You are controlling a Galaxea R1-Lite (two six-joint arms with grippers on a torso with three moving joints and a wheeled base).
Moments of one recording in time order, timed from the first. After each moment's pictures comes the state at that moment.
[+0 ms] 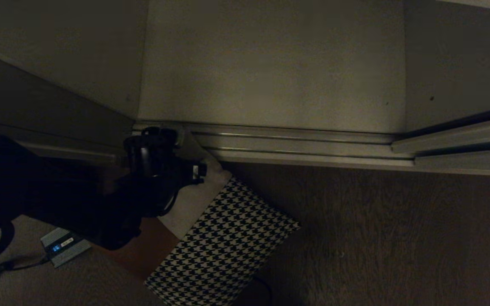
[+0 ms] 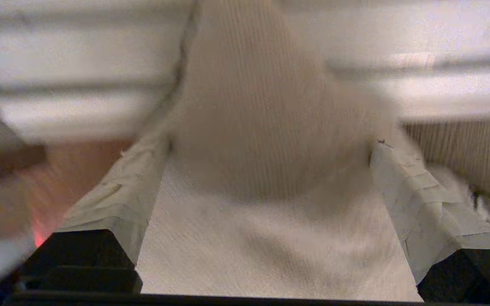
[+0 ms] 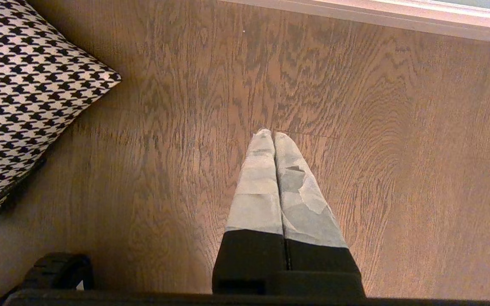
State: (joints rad) left arm -0.38 1.97 -0.92 -0.95 0.33 0.08; right arm 0.00 0.00 0.00 0.00 0.01 -0.01
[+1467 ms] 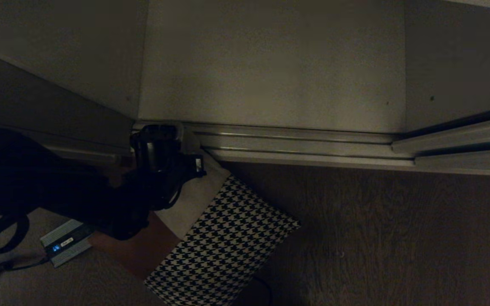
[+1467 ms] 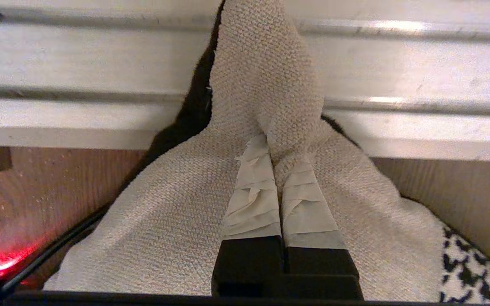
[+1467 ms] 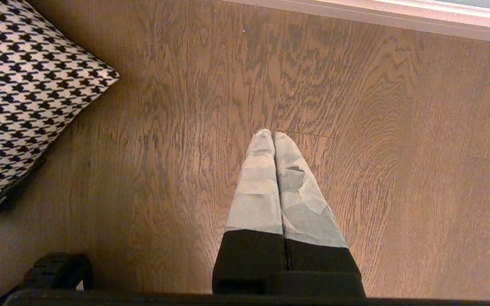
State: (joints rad) left arm -0.37 2.00 -0.99 -0.95 0.31 -0.01; right arm 0.00 0.00 0.00 0.00 0.01 -0.01
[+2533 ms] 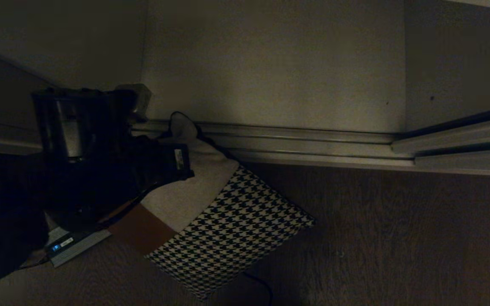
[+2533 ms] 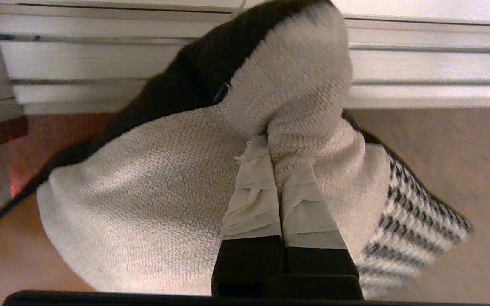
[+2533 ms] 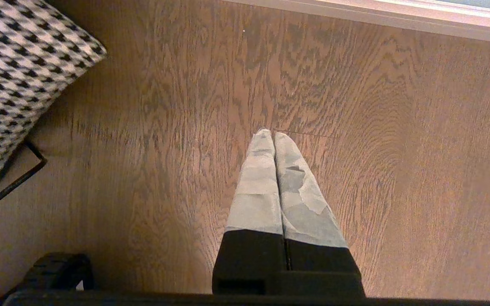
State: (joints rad) left arm -0.57 1.49 -0.89 -0.48 0.33 -0.11; right arm 0.00 0.00 0.00 0.00 0.01 -0.01
